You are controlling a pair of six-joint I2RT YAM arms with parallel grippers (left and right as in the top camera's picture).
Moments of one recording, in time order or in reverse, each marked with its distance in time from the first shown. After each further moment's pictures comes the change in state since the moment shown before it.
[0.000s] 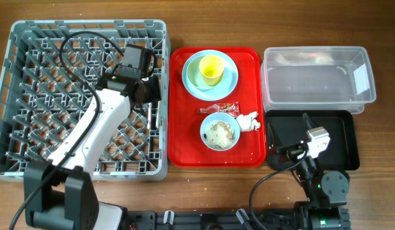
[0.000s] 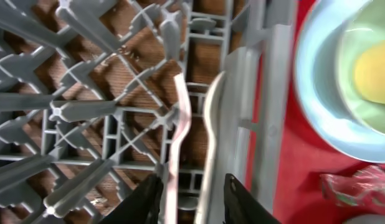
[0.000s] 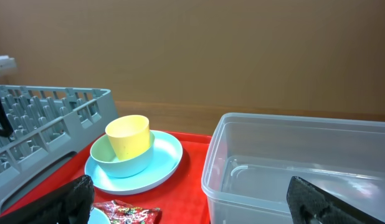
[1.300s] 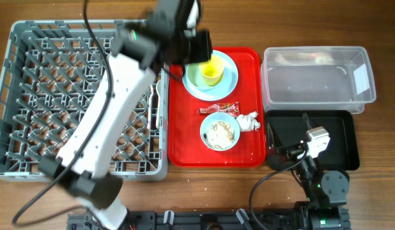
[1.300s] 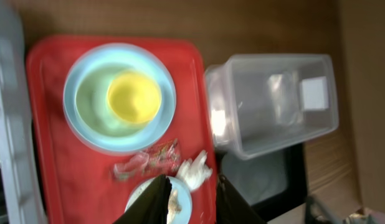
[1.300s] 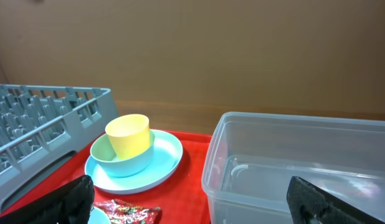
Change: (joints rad) left arm -0.238 0.240 0.931 -0.476 0.285 -0.169; right arm 0.000 0.003 0.000 0.000 0.000 0.000
